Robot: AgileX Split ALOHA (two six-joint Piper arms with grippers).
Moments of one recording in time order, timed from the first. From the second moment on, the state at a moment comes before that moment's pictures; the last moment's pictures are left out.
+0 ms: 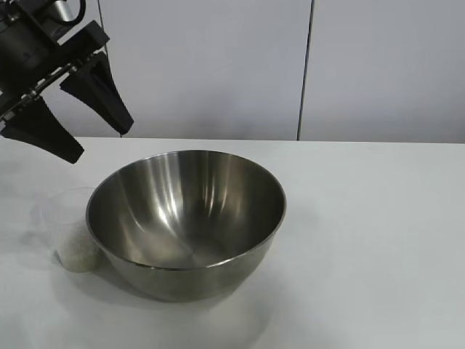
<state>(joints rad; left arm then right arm) -0.19 1.75 -1.24 -0.70 1.00 0.37 0.03 0.79 -1.46 0.06 1.24 -0.09</state>
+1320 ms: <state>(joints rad) -0.19 1.75 -1.24 -0.70 1.00 0.37 0.03 0.00 -0.47 0.02 1.08 -0.04</state>
